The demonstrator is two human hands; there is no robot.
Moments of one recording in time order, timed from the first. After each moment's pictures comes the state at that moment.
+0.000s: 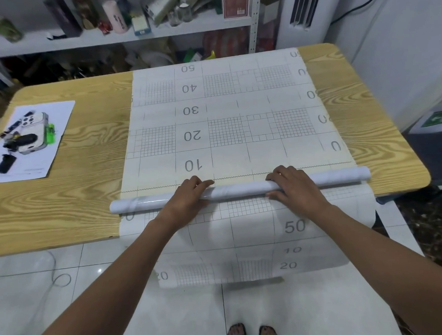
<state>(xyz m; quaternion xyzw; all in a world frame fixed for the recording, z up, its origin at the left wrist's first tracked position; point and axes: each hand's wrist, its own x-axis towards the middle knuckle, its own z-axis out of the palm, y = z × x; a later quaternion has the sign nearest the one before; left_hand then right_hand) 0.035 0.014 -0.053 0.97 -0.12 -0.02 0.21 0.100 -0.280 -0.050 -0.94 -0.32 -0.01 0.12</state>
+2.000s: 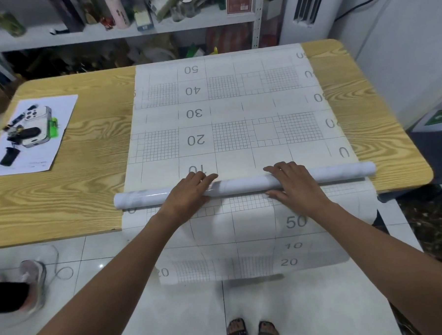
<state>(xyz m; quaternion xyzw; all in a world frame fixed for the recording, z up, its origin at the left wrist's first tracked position) 0.028 0.010 -0.038 0.98 -0.17 0.03 0.12 0.092 -0.277 -0.049 -0.94 -0.33 -0.03 0.10</state>
